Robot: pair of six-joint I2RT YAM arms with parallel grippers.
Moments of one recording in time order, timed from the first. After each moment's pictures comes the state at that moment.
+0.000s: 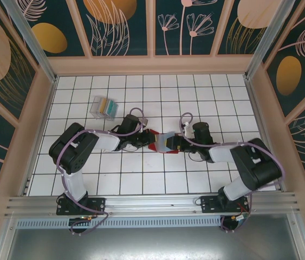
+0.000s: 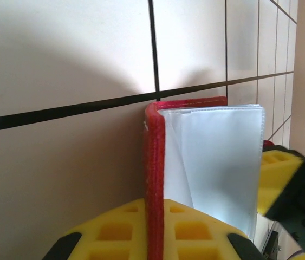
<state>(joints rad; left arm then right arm) -0.62 1.87 0.82 0.30 0.52 -0.89 0.44 1.48 0.43 0.39 -0.60 0.61</state>
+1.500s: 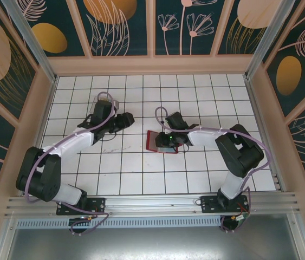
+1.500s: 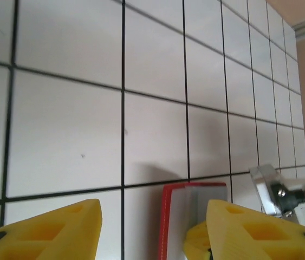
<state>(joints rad) -0.37 1.45 0.86 -0.11 0.30 -0.73 0.65 1.74 0.89 -0.15 -0.37 0.55</state>
